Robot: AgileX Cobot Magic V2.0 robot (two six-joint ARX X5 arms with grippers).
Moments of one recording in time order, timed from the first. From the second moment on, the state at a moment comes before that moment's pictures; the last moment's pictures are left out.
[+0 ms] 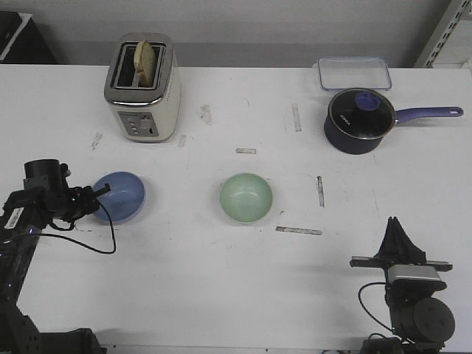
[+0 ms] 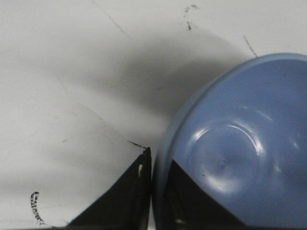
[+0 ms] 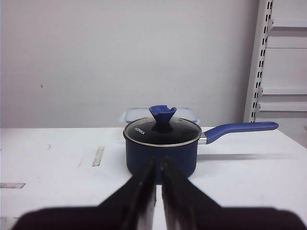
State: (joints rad) left arm 0.25 1.45 1.05 -0.59 0.20 -0.21; right arm 0.08 0.15 0.31 -0.06 0.11 0.00
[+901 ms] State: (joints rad) left arm -0.37 1.70 1.56 -0.74 0.13 -0.35; right arm 0.08 0.15 0.31 -0.06 0.11 0.00
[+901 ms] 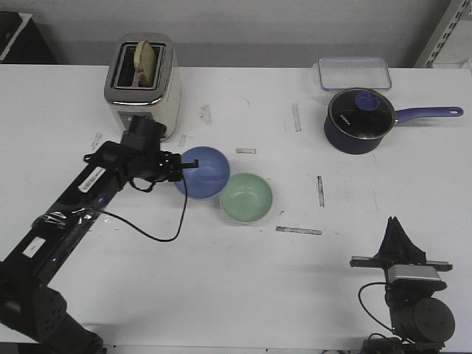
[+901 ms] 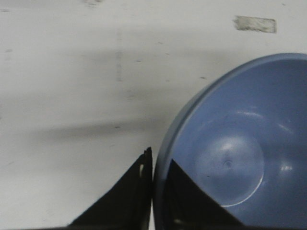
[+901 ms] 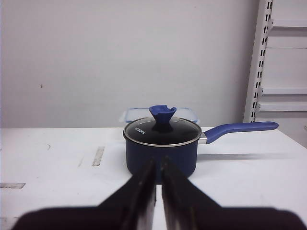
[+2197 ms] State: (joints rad) left arm -0.60 1.82 1.70 -0.71 0.11 -0.34; right arm 0.08 0.15 0.31 -0.06 0.11 0.00
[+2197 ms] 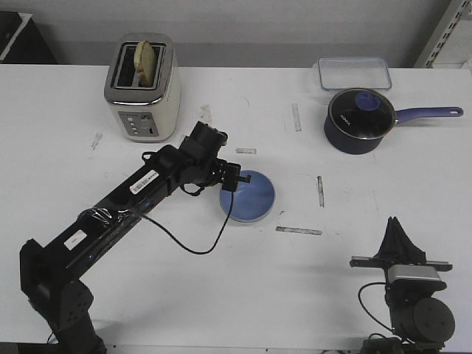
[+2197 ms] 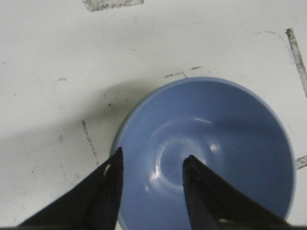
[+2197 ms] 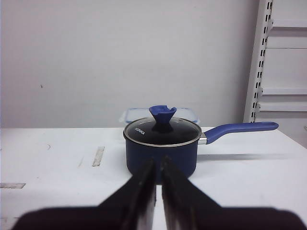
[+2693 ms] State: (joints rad) left arm -0.54 1.51 1.29 -0.23 0.10 -0.06; right arm 0.08 0.15 0.31 -0.06 0.11 0.00
